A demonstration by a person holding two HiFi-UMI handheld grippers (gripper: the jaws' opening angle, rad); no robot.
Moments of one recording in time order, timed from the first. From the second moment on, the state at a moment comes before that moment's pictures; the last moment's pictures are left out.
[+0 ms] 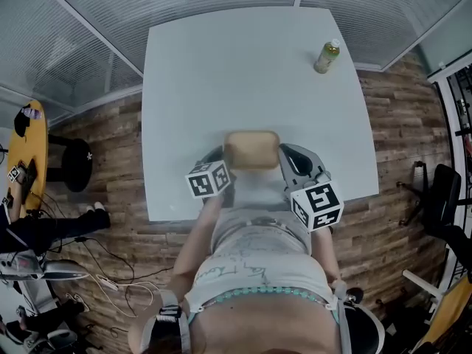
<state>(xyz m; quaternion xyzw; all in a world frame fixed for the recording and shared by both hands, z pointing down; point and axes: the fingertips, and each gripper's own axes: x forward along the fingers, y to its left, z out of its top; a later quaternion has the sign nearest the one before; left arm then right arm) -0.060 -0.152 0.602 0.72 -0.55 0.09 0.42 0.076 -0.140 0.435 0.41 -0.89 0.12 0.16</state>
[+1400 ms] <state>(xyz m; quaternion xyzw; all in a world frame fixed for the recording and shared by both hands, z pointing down) -0.078 -0.162 0.437 0.74 -0.62 -0.02 0.26 0.080 -0.149 0.380 0.36 -0.92 0.06 0.11</state>
